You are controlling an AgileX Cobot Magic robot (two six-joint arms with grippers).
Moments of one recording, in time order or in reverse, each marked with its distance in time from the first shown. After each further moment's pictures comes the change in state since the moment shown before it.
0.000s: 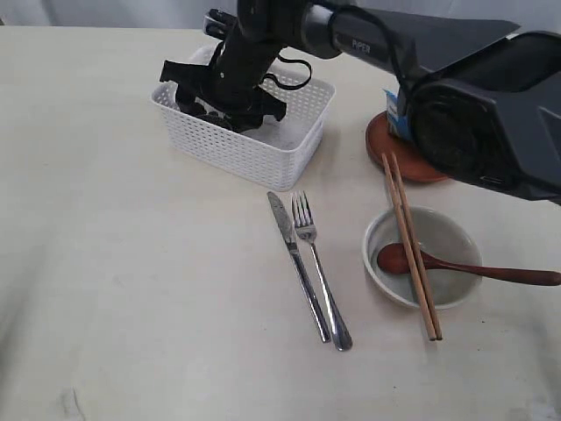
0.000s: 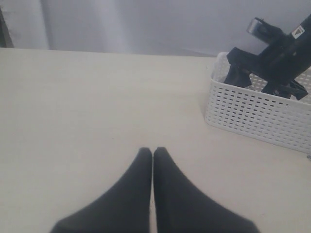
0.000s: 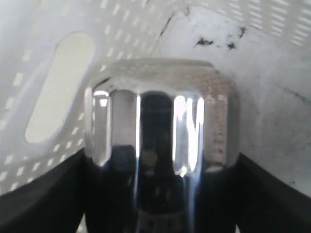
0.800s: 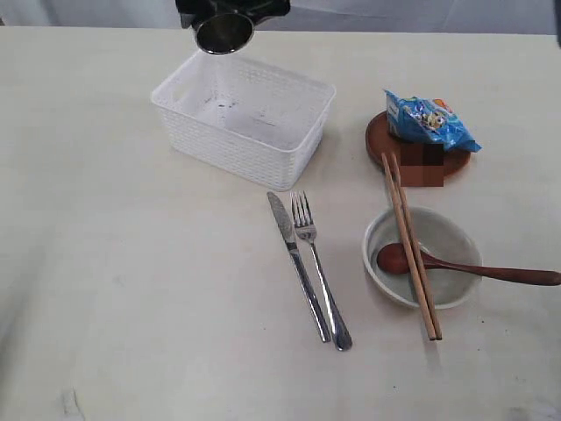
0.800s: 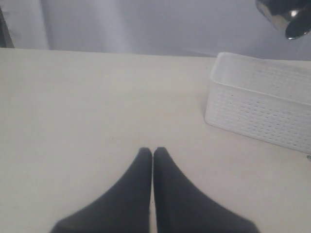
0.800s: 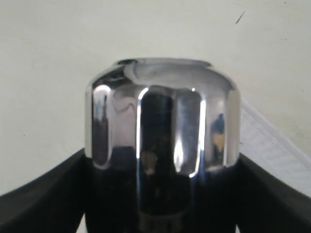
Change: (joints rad) left arm 0.000 0.000 0.000 0.000 0.000 0.000; right arm 0.033 -0.408 0.160 -0.266 0.033 -0.152
